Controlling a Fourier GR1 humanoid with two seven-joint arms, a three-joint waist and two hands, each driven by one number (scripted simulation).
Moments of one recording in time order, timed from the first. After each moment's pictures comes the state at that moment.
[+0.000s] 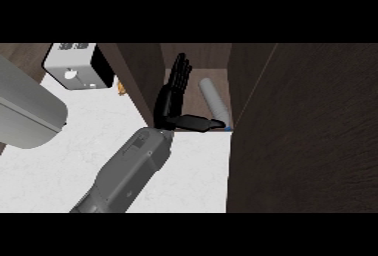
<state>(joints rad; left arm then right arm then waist) -0.74 0.00 -0.43 -0.79 0.64 0.28 -0.63 0.99 -0.12 0.26 -2.46 -0.12 0.31 -0.25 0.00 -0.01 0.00</state>
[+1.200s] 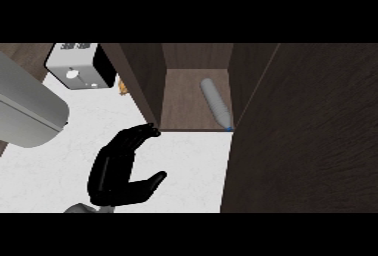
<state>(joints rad) -0.10 0.31 -0.54 -1.59 0.63 0.23 -0.50 0.99 -0.36 0.41 -2.49 -0.01 0.50 -0.28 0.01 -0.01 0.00</state>
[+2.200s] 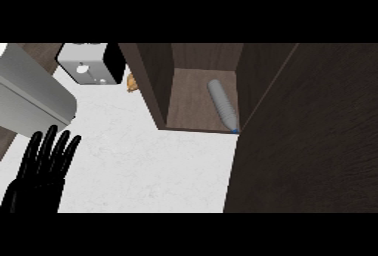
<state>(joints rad) 0.22 0.55 -0.32 -1.84 0.85 0.05 -0.51 0.79 -0.46 0.62 -2.50 0.04 0.45 -0.15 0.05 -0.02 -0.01</state>
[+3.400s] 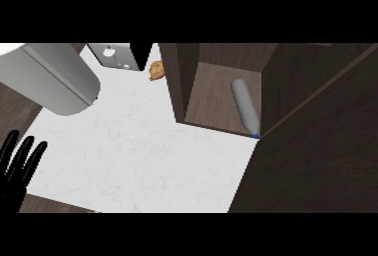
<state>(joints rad) 0.32 0.71 -0.18 -1.86 0.95 -0.19 -0.50 0.59 -0.45 0.64 -2.49 -0.01 0.45 -0.01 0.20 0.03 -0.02</state>
